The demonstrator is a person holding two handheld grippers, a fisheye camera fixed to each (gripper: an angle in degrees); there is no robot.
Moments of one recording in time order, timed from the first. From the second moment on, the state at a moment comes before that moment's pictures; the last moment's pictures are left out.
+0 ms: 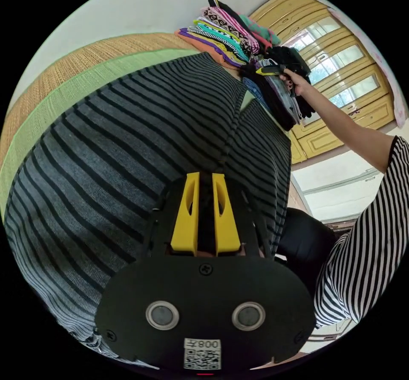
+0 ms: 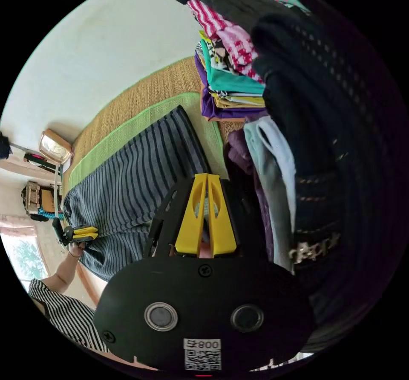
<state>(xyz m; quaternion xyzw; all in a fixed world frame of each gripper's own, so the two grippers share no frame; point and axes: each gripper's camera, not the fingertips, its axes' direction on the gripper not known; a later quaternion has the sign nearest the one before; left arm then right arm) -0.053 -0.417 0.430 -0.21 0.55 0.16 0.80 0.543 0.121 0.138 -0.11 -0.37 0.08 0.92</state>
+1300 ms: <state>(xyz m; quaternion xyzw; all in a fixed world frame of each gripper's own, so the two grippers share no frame) -0.383 -0.403 0.435 -0.21 0.20 -0.19 0.94 0.164 0.081 0.071 0.01 -0.35 -0.22 0.91</state>
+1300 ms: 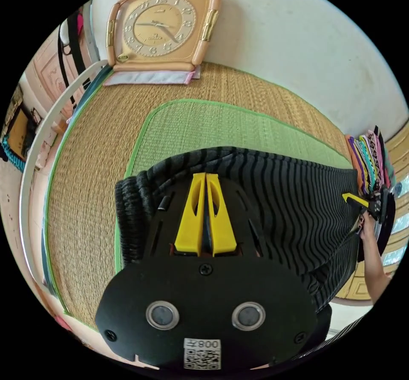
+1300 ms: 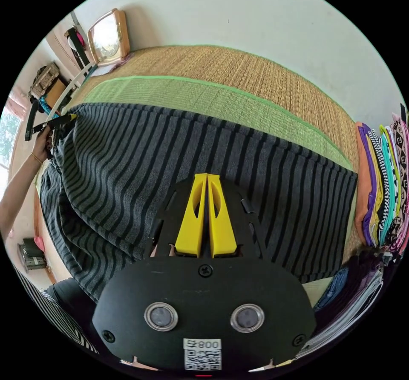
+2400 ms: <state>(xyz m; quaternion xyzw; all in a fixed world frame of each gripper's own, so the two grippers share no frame) -0.395 -0.328 0.348 -0.21 0.32 -0.19 0.90 0.221 0.143 0.172 -0.04 -0.35 -0.13 0.93</state>
